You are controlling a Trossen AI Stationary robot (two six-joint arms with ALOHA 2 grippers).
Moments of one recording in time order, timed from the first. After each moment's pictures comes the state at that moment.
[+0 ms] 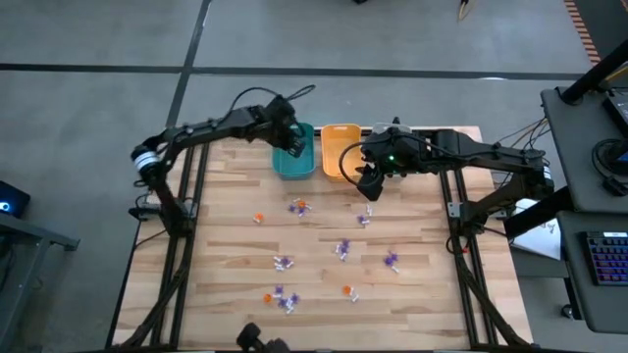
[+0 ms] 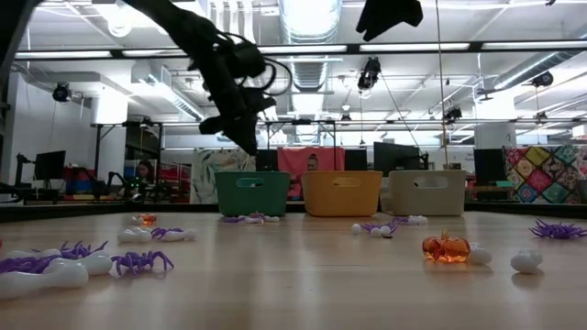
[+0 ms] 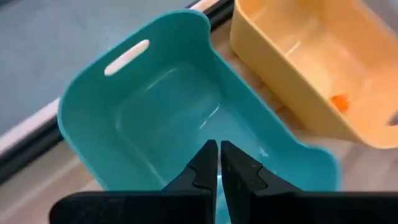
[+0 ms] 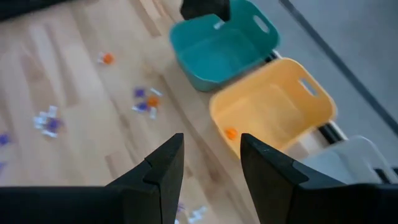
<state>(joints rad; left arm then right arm) 0.62 1.77 1.40 -0.64 -0.05 -0.25 -0.10 1.42 1.60 -1.04 0.27 0.28</state>
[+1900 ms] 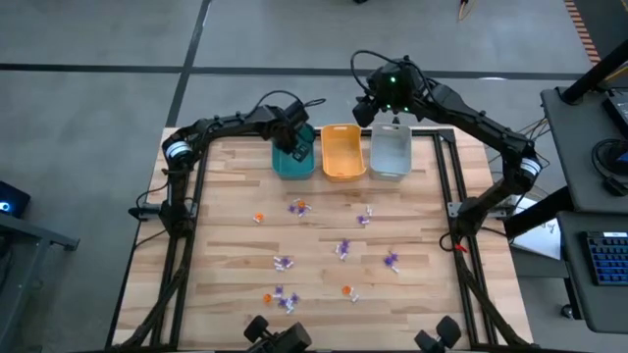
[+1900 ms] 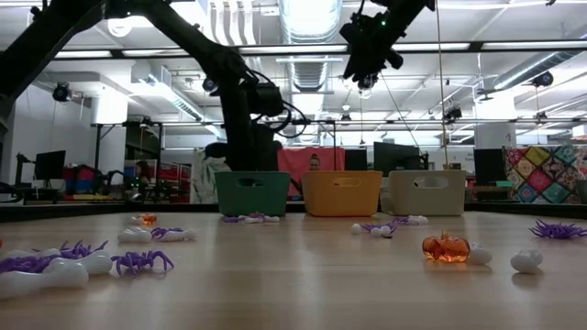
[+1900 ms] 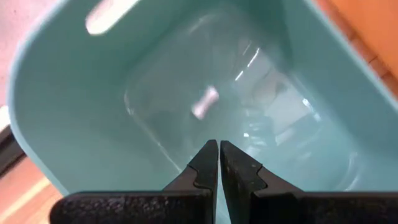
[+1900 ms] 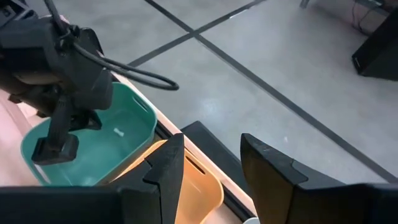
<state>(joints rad) 0.63 2.01 1.54 -0.80 -0.11 -0.23 -0.66 1.54 1.59 -0.64 0.11 0.01</state>
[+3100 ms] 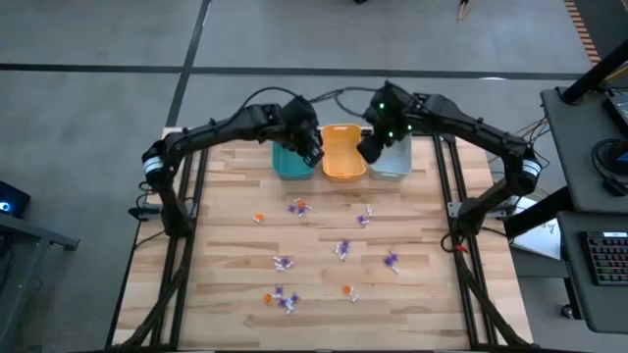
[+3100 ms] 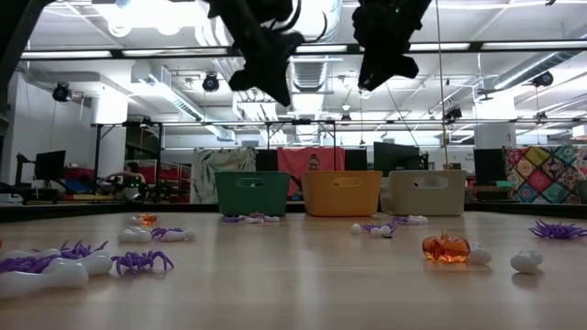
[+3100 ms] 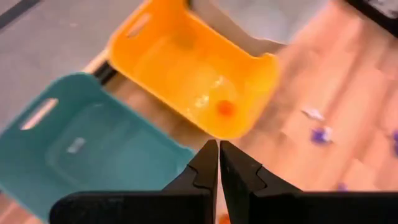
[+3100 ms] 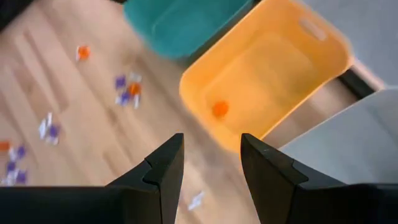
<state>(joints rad) 0.39 1.80 1.75 -0.89 -0.04 -0.28 -0.51 1.53 1.59 -1.07 -0.17 0.22</state>
